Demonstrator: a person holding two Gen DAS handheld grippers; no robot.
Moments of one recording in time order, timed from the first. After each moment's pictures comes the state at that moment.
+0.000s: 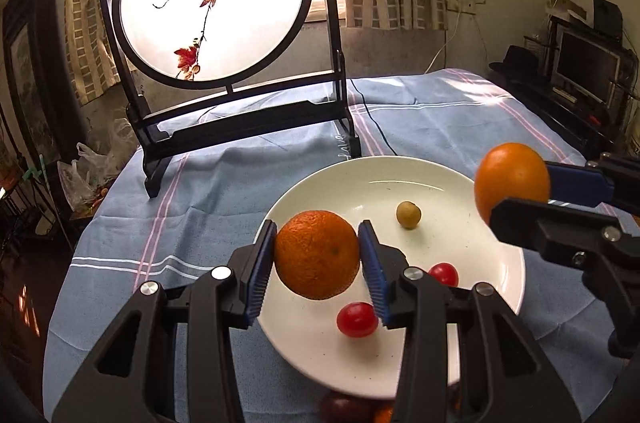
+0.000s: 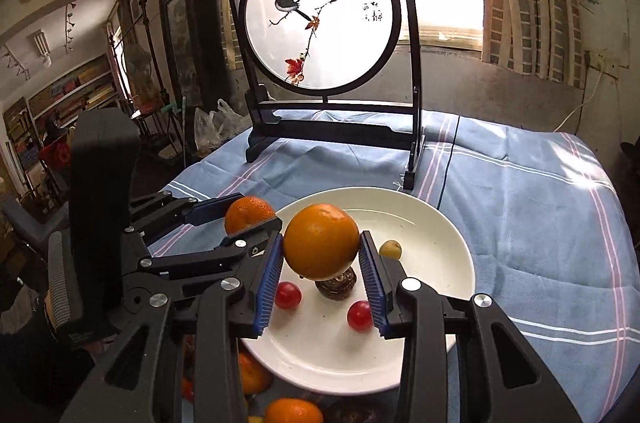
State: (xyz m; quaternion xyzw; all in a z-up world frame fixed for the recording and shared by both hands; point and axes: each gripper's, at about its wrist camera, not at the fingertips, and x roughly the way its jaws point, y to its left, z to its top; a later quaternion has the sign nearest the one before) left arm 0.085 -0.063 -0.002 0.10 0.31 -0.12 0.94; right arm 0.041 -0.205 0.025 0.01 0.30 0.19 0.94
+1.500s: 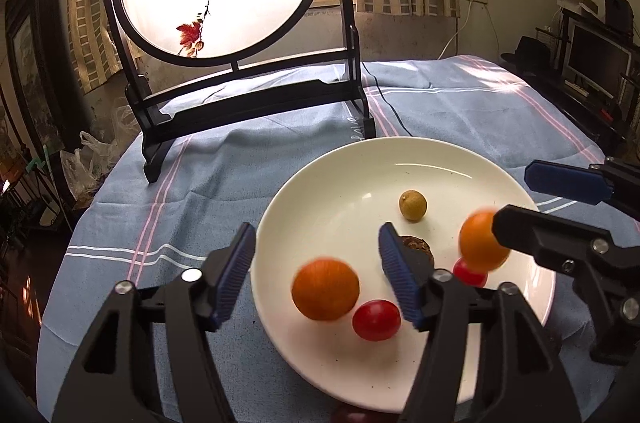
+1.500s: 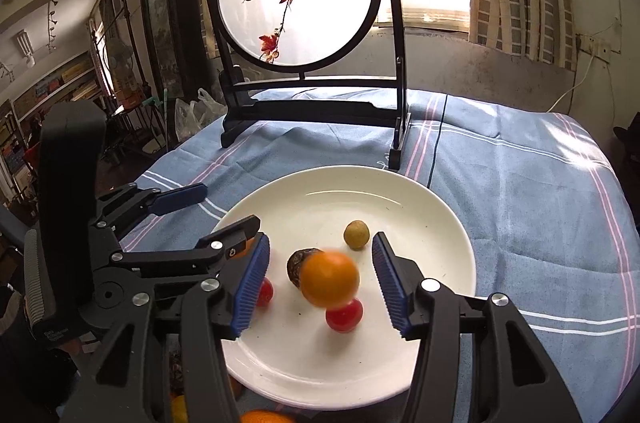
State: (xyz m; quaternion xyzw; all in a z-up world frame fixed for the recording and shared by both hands) left arm 0.098 -0.059 -0.020 0.10 0.32 -0.09 0.94; right arm 0.057 -0.207 0.000 0.01 0.32 0.16 0.94
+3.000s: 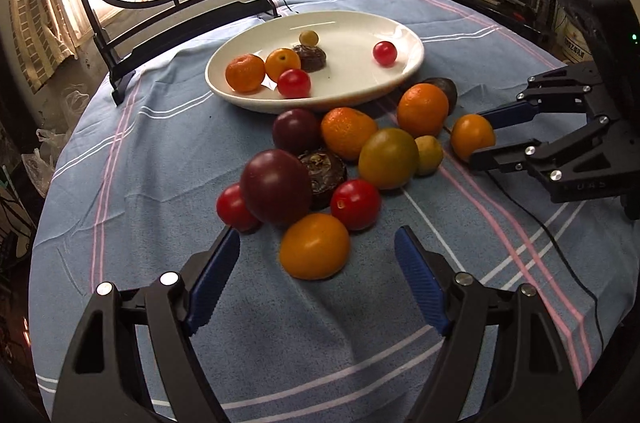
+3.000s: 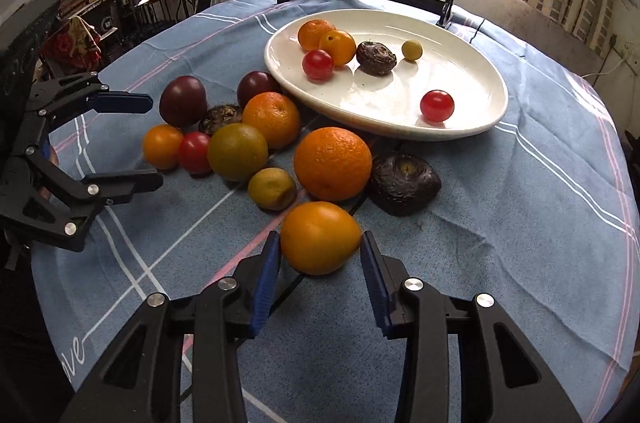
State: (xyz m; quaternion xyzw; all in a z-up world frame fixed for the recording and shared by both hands) left arm -0.071 -0.010 -0.074 0.18 0.40 -0.22 0.87; right arm -0.076 -0.192 -0.075 -0.12 0.44 0.19 0.87
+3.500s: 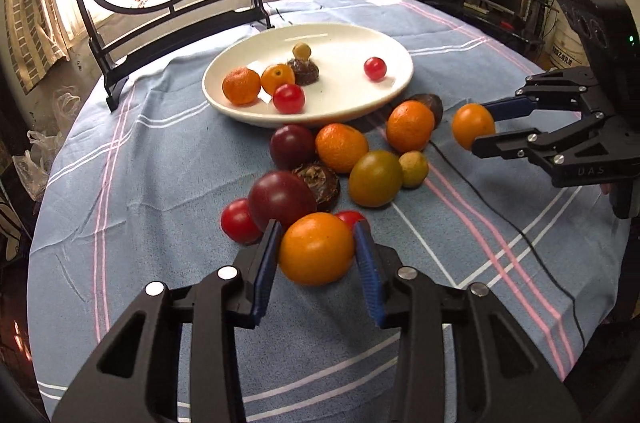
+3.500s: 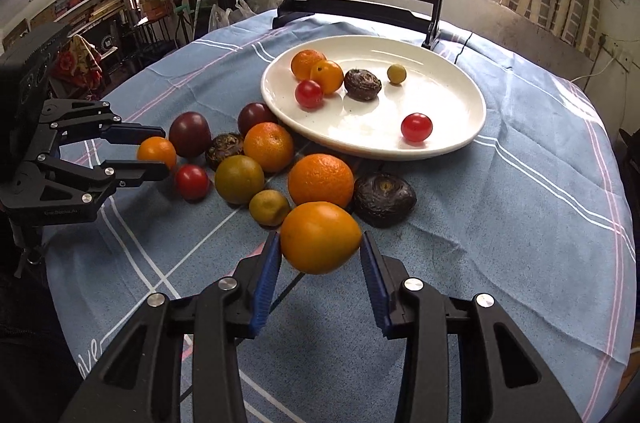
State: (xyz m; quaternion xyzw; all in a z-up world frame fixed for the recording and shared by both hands) left arm -0.074 -0.003 -0.048 0.16 0.39 -0.25 0.87; right arm -0.084 -0.205 -0.050 -0.09 0.41 0.20 0.88
